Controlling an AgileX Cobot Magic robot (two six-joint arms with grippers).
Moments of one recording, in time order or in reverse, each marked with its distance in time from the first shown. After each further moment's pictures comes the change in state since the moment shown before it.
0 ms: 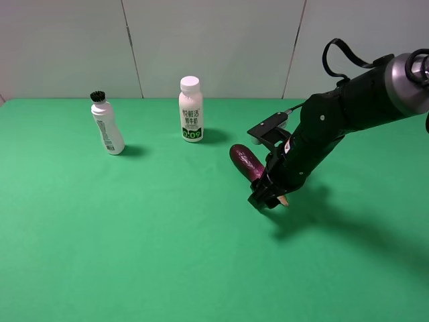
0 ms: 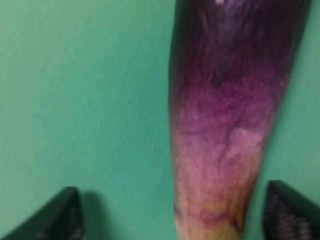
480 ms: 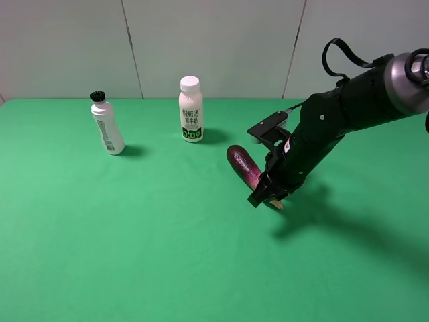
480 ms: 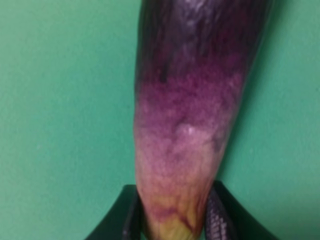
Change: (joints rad) left arm 0.000 0.000 0.000 0.000 0.000 0.000; right arm 0.000 0.000 -0.002 -0.003 -0.004 0.000
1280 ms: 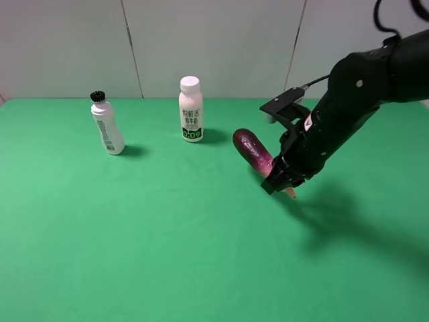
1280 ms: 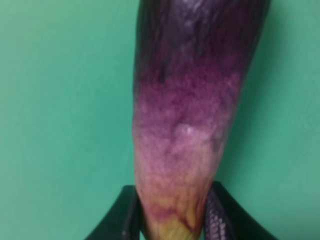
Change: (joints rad) left arm 0.000 0.000 0.000 0.000 0.000 0.000; right arm 0.000 -0.214 0.000 -0.005 0.201 0.001
